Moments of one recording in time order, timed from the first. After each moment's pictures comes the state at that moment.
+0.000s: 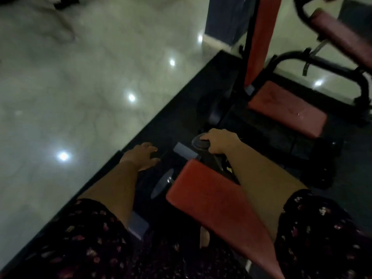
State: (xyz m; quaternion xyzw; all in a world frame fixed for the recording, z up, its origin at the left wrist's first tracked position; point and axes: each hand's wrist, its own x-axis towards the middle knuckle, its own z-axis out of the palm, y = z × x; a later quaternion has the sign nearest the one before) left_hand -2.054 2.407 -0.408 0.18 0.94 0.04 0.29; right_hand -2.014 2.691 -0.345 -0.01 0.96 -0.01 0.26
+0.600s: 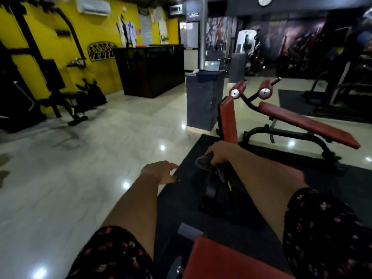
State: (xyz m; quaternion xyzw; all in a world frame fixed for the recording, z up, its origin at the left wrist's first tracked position) left_hand -2.104 2.460 -0.167 0.32 0.94 0.04 0.14; right_hand -2.045 2.699 -0.116 0.04 0.99 -0.02 0.12
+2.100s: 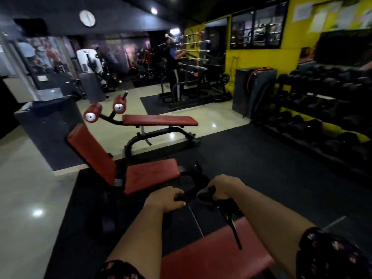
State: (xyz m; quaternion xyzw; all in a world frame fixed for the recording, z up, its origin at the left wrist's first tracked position) left_hand -1.831 2.788 -0.178 0.65 0.74 -0.01 0.19; right_hand -1.620 2.885 -0.152 0.44 0.88 -0.12 0.13
